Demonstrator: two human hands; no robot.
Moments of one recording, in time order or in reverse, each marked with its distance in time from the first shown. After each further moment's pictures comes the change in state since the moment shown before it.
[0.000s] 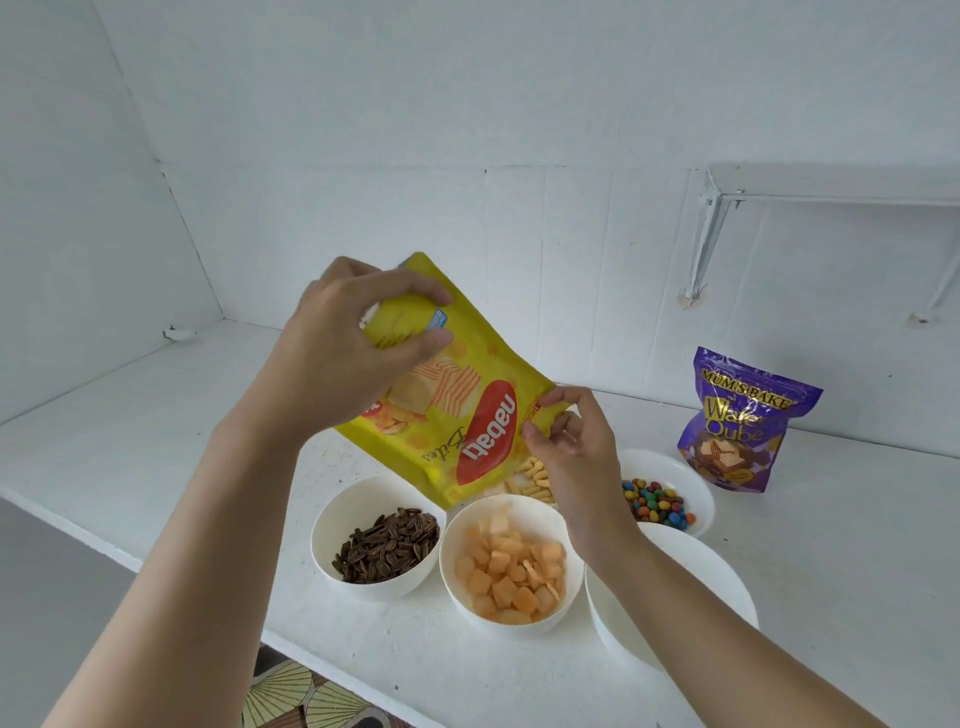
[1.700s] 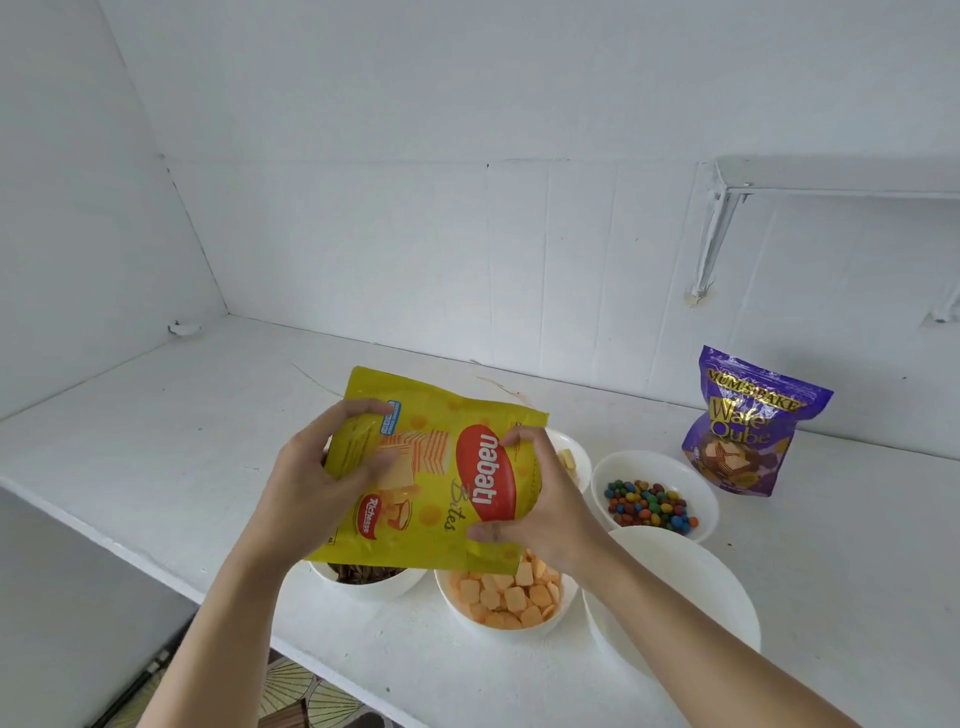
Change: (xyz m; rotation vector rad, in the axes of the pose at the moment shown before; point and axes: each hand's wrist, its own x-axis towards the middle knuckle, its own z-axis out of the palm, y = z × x) left_hand -0.075 -0.082 0.057 -0.443 0.010 -0.323; right_hand -0.004 0.045 -0.014 -0.253 -0.388 0.115
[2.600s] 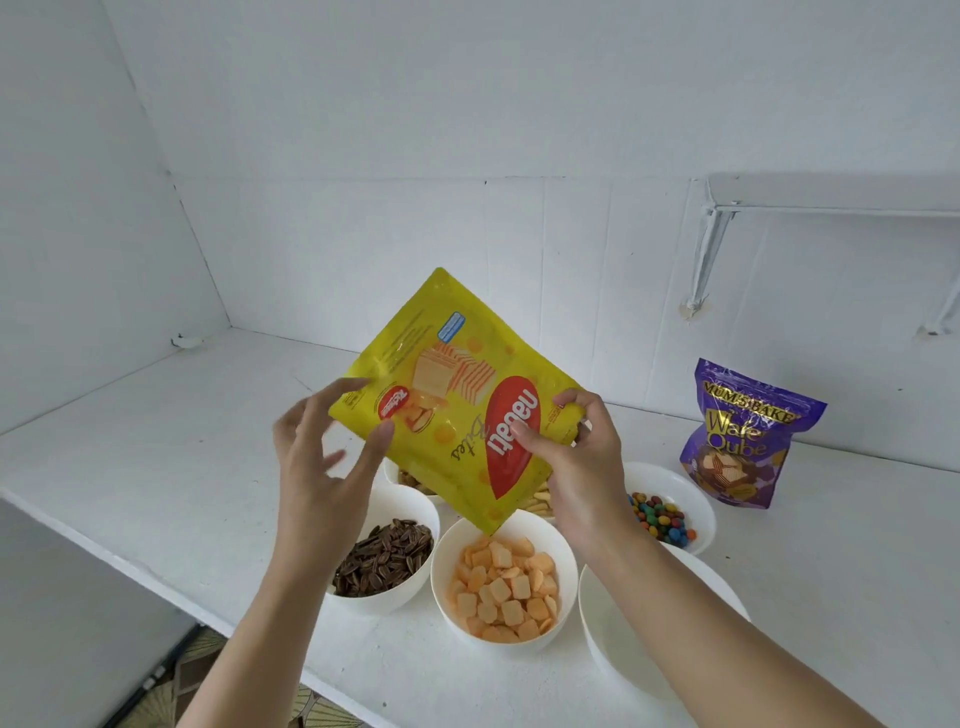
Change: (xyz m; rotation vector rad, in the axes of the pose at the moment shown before) left_hand -0.004 0.014 0.027 -0.024 0.295 0.128; right_hand 0.015 -0.046 -0.014 0.621 0.362 0.004
